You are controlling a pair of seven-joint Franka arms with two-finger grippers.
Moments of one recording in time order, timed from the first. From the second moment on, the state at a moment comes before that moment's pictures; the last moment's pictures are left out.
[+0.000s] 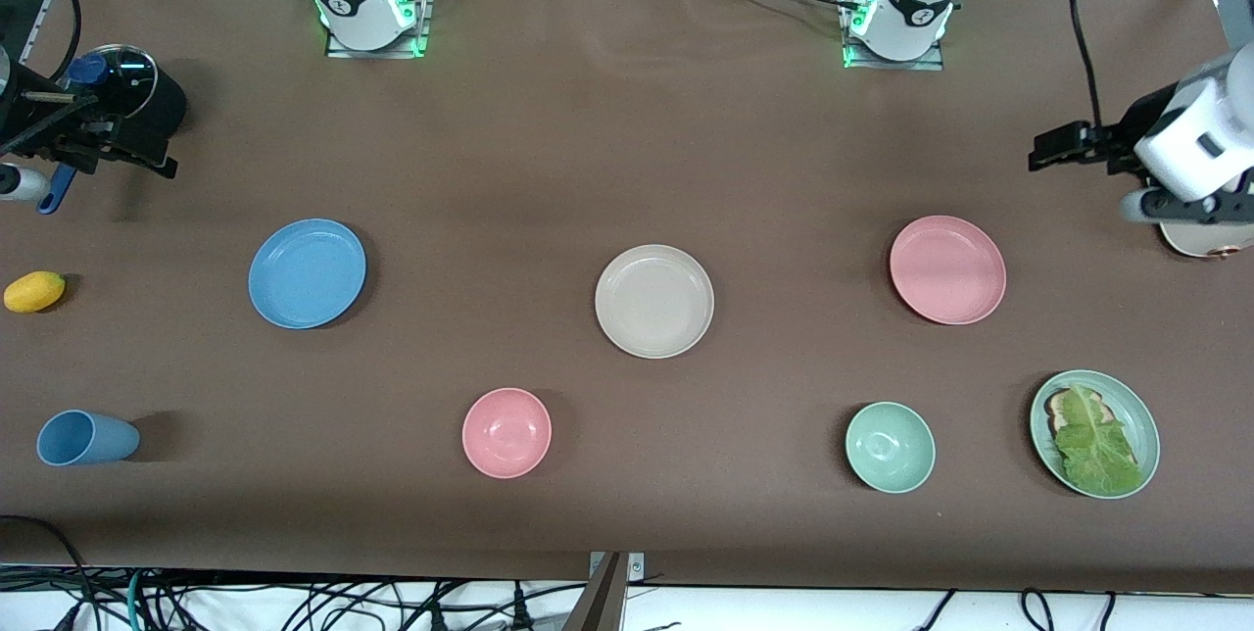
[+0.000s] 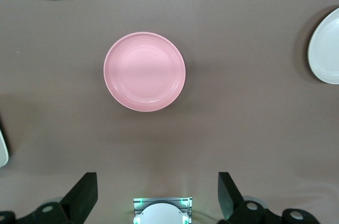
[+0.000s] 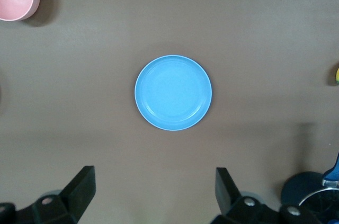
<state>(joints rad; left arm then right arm) -0.03 0.13 0.04 -1.57 -0.06 1.41 0.01 0.00 0.00 -0.05 -1.67 0.02 1.61 0.01</state>
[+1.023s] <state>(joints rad) 0.02 0.40 0.04 -1.56 -0.12 1.68 0.01 0.00 0.00 -0.05 -1.67 0.02 1.61 0.01</state>
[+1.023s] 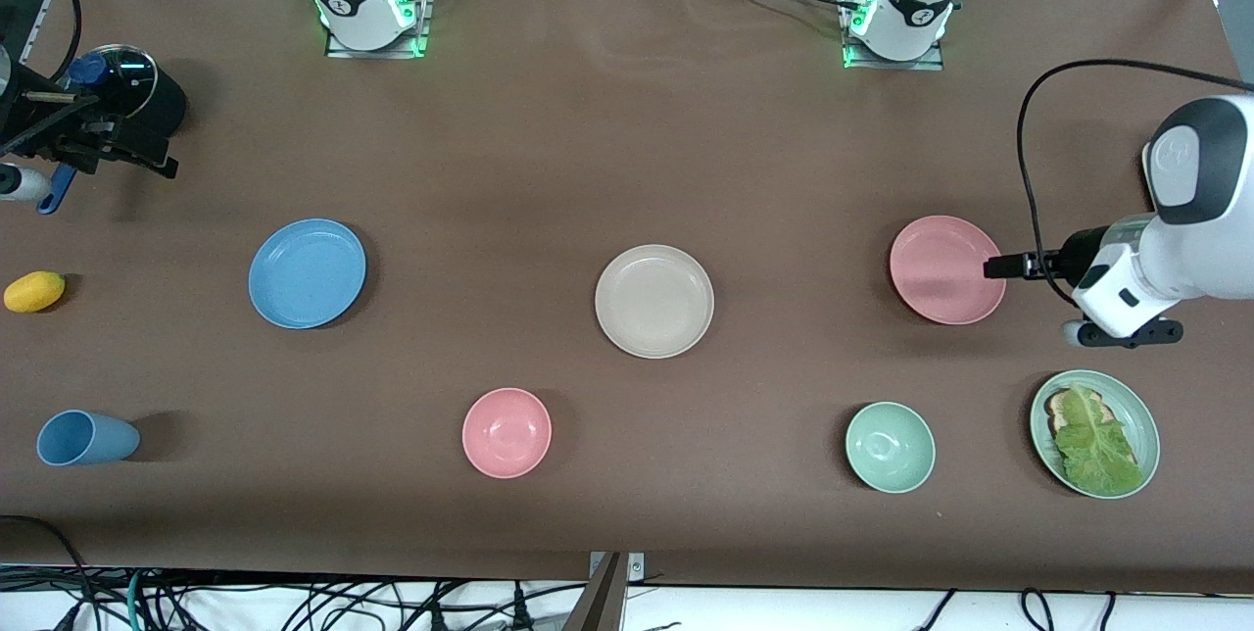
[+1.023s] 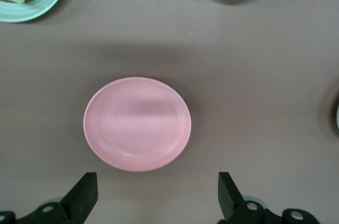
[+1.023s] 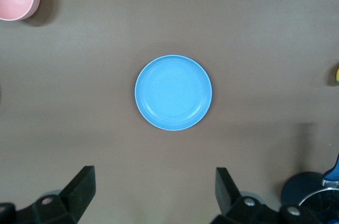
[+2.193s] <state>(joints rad) 0.12 0.58 0.04 -1.56 -0.16 1.91 0.26 0.00 0.00 -0.05 -1.67 0.02 1.61 0.01</state>
